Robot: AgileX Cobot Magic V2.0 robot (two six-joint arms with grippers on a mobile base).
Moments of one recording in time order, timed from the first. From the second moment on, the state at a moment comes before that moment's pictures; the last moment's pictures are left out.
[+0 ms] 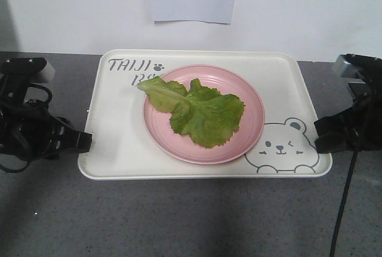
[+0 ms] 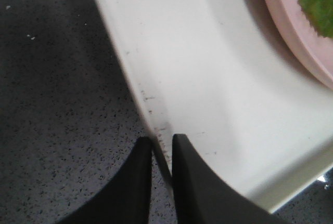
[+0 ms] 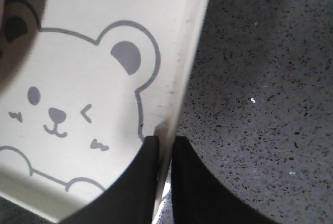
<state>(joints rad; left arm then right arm) -0.22 1.27 -0.98 -0.49 0.81 0.29 -0.06 1.40 -1.11 0.48 1.08 -0.45</state>
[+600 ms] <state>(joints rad) -0.22 1.27 -0.98 -0.49 0.81 0.29 -0.06 1.40 -1.11 0.48 1.08 -0.45</state>
